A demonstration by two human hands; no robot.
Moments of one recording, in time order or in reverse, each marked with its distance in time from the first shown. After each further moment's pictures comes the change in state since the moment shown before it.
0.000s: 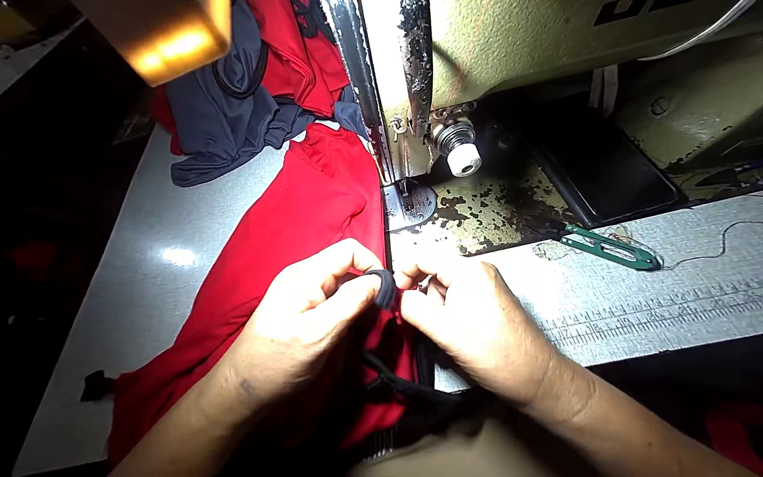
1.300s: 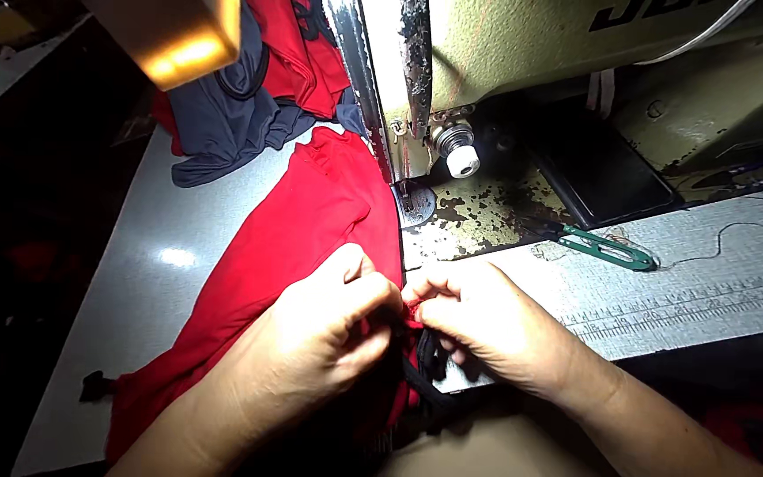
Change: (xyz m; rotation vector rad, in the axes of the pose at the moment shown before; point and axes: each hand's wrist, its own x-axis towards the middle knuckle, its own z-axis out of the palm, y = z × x) left_hand 0.001 -0.009 -0.004 0.607 -0.049 0.460; right_hand -0.001 -0.006 -0.021 0.211 -0.239 0.330
